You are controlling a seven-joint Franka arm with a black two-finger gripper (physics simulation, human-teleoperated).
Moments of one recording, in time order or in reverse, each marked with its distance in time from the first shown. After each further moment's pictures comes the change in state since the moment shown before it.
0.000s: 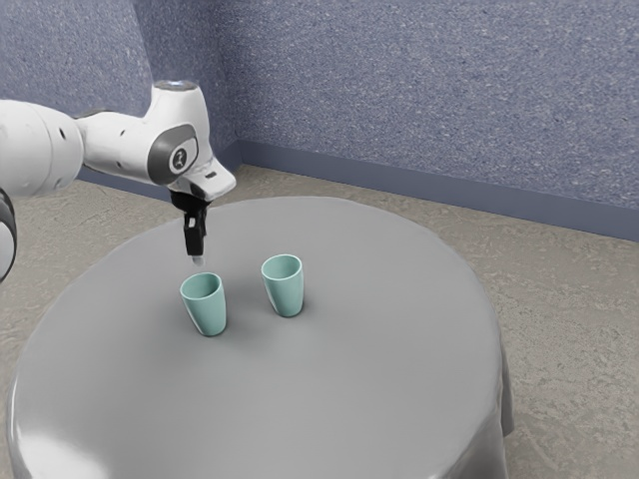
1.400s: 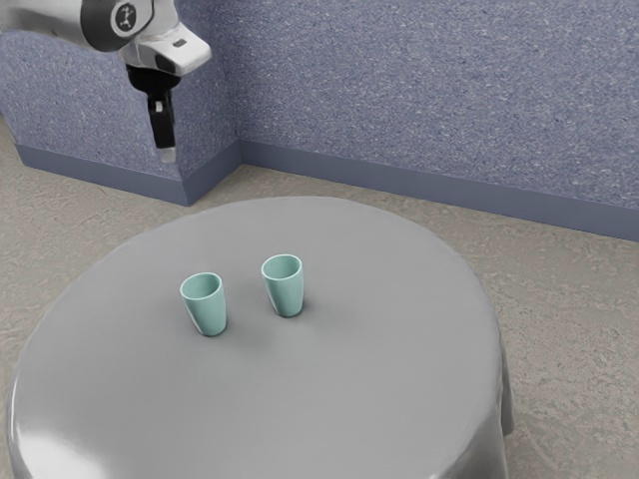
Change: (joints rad) arm -0.118 -0.274 0.022 0.233 0.119 -0.408 -0.191
